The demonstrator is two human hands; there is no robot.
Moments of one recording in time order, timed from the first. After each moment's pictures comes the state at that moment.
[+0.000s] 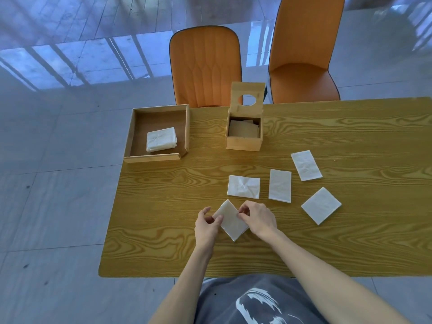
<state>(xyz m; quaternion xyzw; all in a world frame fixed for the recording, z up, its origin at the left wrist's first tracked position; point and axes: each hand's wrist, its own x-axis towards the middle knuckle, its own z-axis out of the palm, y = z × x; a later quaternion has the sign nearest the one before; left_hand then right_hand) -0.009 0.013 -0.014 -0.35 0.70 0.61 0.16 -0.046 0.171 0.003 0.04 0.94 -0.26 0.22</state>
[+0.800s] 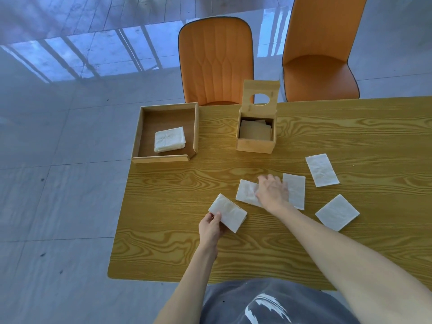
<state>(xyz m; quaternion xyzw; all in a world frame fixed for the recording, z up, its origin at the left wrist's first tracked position) -0.032 0.005 -0.017 -0.44 0.56 0.69 0.17 -0.132 0.177 -0.002 0.01 0.98 -0.07 0.19</state>
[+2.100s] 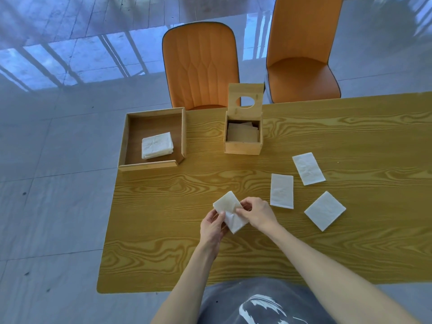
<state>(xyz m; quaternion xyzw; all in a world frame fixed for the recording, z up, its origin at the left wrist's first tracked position) -0.042 0.024 -0.013 -0.39 0.50 0.75 0.20 -0.087 0.175 -0.013 0.09 0.89 -0.37 0.26</state>
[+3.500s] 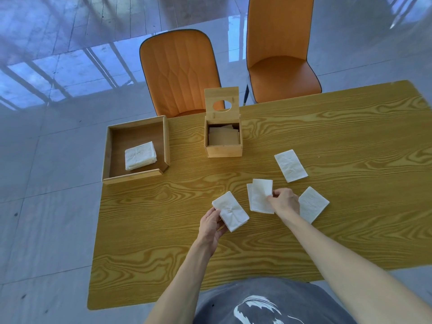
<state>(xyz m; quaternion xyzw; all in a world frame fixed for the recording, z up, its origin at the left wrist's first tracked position) -0.063 0.055 -0.003 -0.35 0.52 0.73 0.27 -0.101 0.268 -0.006 0.34 0.86 -0.33 0.18</state>
